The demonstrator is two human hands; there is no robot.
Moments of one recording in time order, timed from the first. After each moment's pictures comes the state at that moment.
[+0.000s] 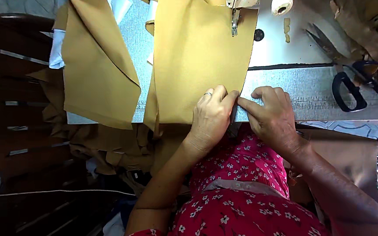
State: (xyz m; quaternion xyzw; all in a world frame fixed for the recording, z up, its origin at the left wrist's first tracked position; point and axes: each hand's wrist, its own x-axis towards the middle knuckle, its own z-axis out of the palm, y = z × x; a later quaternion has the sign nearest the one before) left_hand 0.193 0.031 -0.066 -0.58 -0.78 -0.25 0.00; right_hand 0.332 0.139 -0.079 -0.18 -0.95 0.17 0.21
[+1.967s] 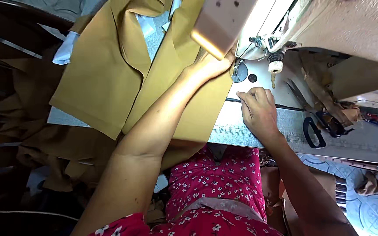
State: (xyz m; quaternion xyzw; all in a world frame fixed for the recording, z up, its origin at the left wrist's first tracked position) left_hand 0.052 0.166 -0.061 -0.61 -0.73 -0.31 -0.07; right_hand 0.284 0.196 -0.088 -0.18 -0.94 0.13 0.26
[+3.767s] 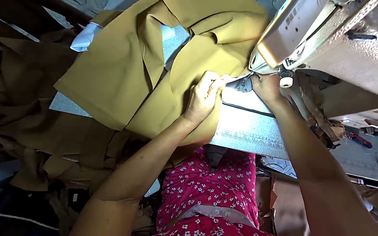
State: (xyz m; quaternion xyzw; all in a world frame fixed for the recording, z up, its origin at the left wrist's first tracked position) left_hand 0.105 0.068 -0.086 -0.43 -0.65 -0.62 -0.01; right_hand 0.201 0.289 -0.096 -0.16 -0.93 0.11 0.31
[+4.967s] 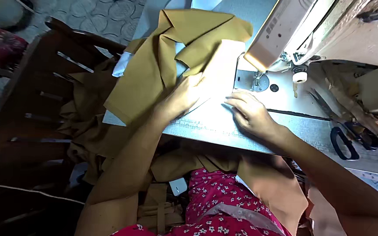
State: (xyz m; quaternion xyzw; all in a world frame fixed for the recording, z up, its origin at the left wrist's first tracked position) left_hand 0.042 0.019 -0.009 -0.47 -0.82 -0.28 -0.17; right_hand 0.222 0.176 -0.081 0.07 -0.92 0.28 0.27
